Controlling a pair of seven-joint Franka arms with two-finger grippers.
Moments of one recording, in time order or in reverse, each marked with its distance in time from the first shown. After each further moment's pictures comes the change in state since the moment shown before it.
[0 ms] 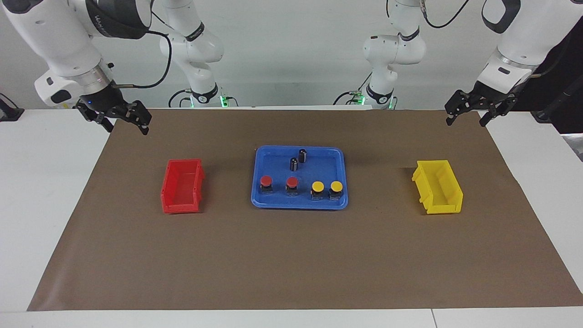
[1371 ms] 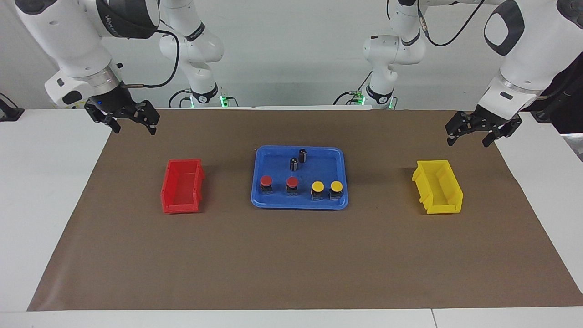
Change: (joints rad) left arm 0.000 0.218 -0.014 0.250 -0.014 -0.035 0.000; right arm 0.061 0.010 0.014 0.003 0.001 0.003 0.008
